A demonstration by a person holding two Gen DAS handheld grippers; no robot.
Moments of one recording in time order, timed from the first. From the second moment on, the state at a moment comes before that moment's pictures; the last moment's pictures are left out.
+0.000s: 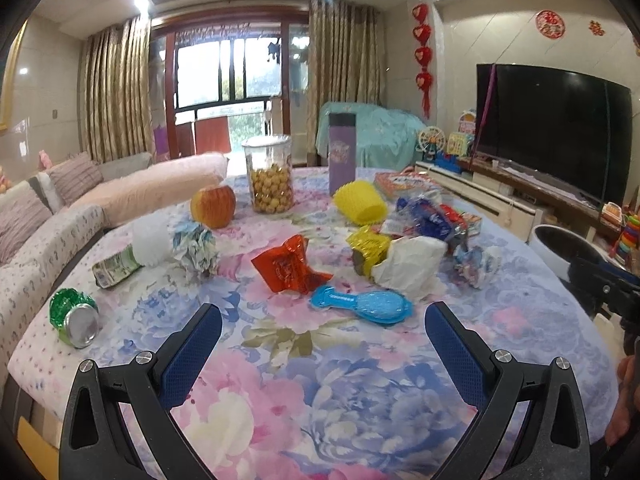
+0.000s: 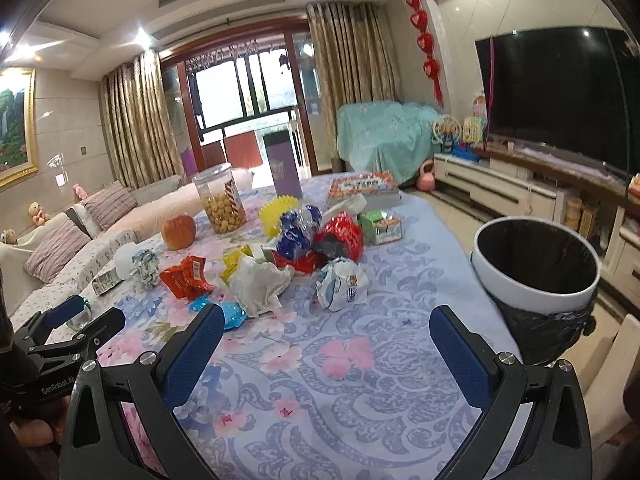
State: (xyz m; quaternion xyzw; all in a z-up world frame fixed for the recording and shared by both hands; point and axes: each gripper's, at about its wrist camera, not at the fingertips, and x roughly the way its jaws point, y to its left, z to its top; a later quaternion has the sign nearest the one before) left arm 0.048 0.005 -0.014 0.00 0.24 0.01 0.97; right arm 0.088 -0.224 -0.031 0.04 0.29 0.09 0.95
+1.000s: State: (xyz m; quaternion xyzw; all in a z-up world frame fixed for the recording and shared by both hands) left arm 0.217 0.067 -0.045 -0.06 0.36 0.00 0.93; right arm 0.211 -0.155 -0.095 0.10 0.41 0.19 0.89
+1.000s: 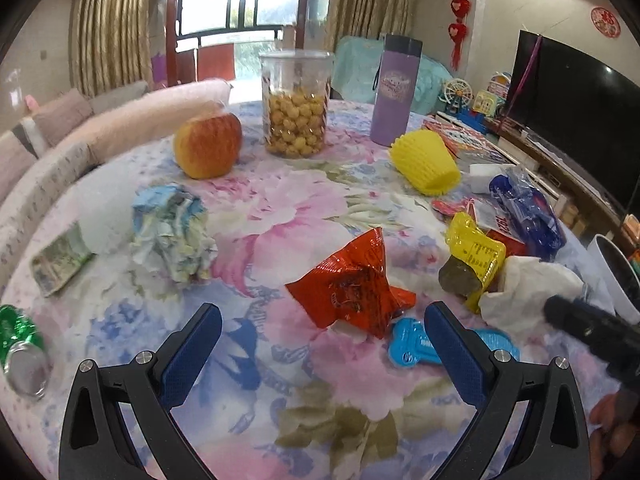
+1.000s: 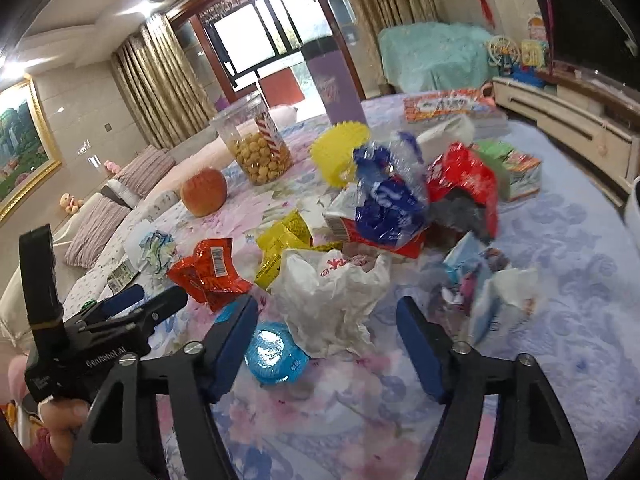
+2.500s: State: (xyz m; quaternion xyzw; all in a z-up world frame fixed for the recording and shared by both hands) left arm 0.171 -0.060 -0.002 -0.04 0.34 -0.19 0.92; right arm 0.142 -0.294 -0.050 0.18 0.36 0.13 0.91
